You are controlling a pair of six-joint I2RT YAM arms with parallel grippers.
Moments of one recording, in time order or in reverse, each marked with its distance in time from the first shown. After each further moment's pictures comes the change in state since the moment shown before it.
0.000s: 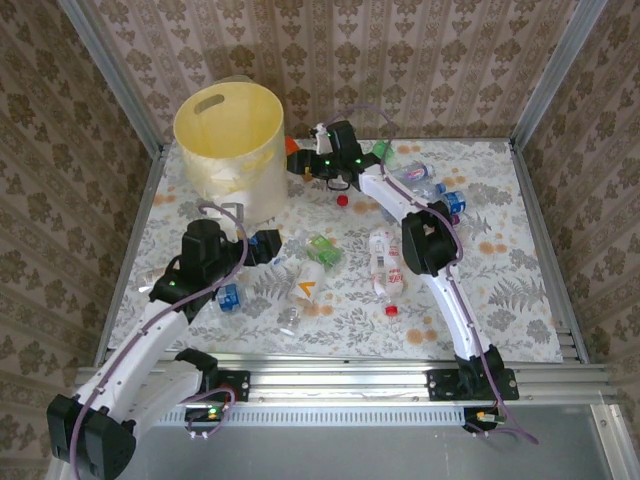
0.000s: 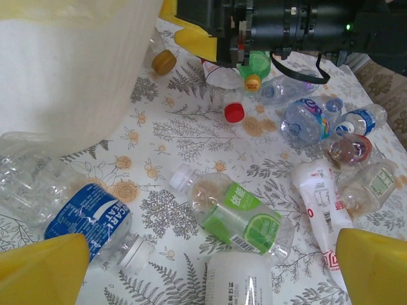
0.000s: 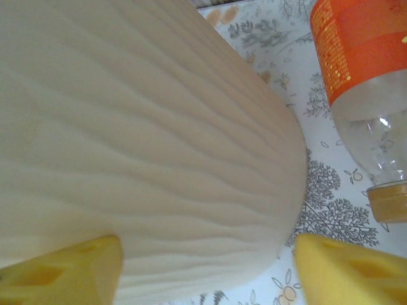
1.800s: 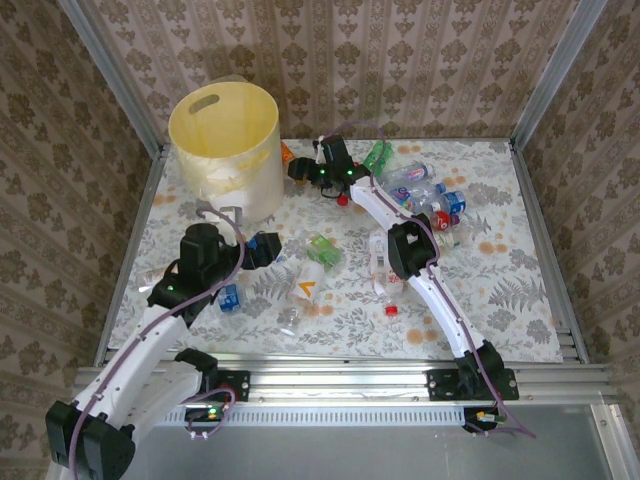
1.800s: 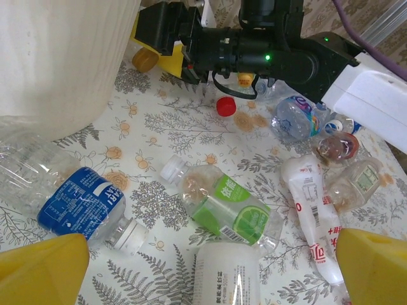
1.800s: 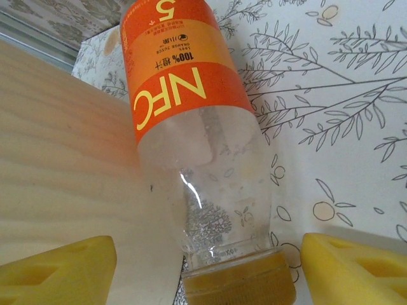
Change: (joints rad) left arm 0.000 -0.043 -0.021 -0.014 0.026 -0.037; right arm -0.005 0.322 0.340 -0.040 0.152 0.103
